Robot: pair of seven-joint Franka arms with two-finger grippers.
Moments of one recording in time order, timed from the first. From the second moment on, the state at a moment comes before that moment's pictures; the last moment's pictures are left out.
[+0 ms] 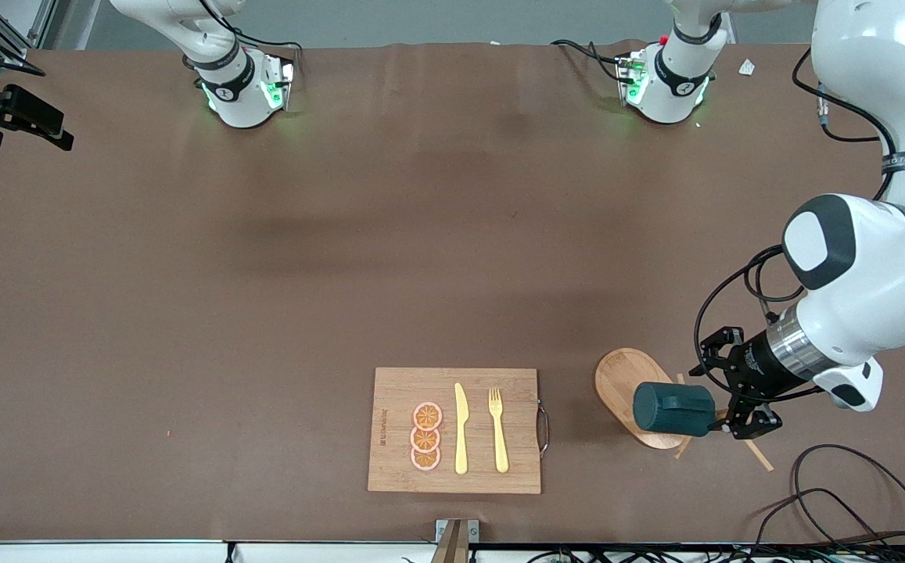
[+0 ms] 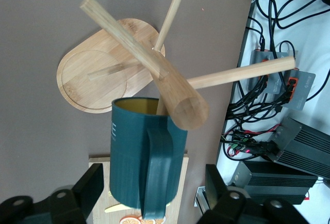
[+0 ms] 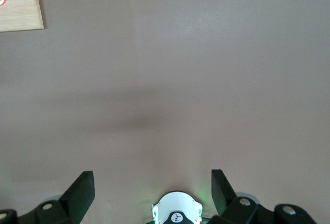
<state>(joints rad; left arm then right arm) -0.05 0.56 -0.13 -1.32 -0.19 2.16 -1.69 0.02 -0.10 -0.03 -1.51 0.02 1.31 0.07</state>
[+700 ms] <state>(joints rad) -0.06 0.59 -0.13 -1.31 -0.19 2.16 -1.69 0.02 -0.10 -0.03 -1.51 0.02 1.31 0.07</state>
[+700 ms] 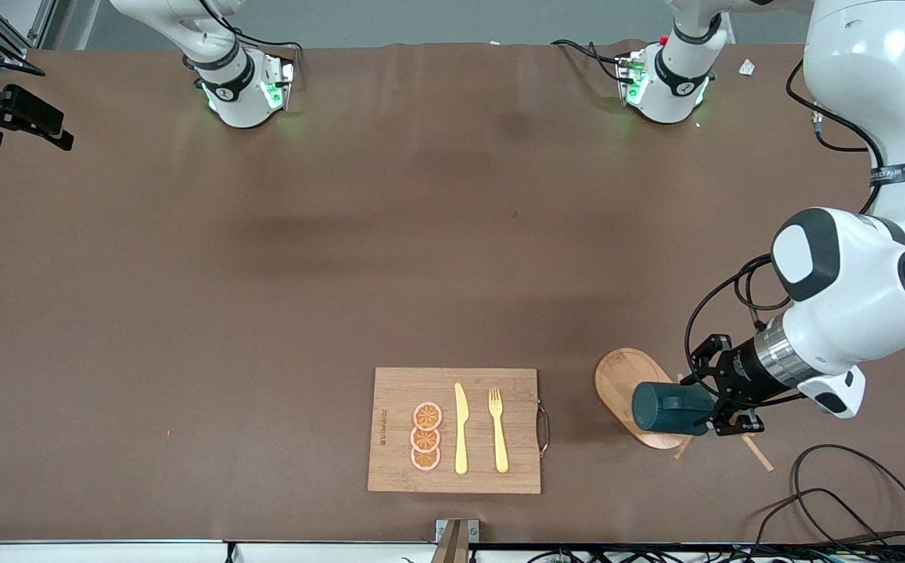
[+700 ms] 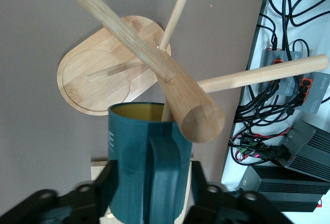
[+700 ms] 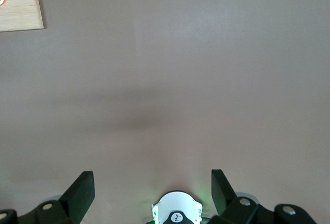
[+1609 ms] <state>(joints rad) -0.07 0.60 -0.17 -1.30 -0.19 2.15 -1.69 0.02 -0.10 -0.03 -1.51 0.02 1.30 0.07</state>
